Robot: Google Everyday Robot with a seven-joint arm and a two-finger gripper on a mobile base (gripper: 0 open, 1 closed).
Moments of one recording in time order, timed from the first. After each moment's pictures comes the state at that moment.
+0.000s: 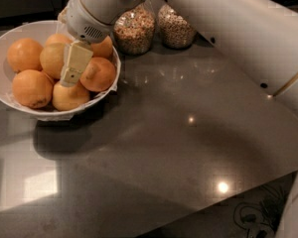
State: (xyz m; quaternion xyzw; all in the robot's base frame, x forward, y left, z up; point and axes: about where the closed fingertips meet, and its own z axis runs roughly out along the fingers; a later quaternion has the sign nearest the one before) arm 0.576 0.183 0.963 -0.74 0.54 0.15 0.36
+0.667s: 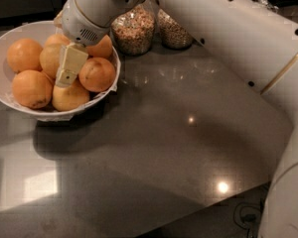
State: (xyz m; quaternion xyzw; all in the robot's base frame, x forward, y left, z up) arm 0.580 0.196 0.955 -0.75 0.54 0.17 0.36
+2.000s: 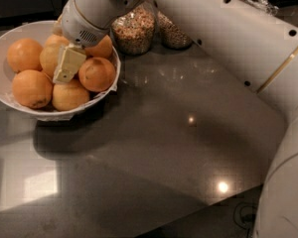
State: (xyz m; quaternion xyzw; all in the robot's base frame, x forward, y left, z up) arm 0.583 0.199 0.950 -0.75 0.54 0.17 0.35
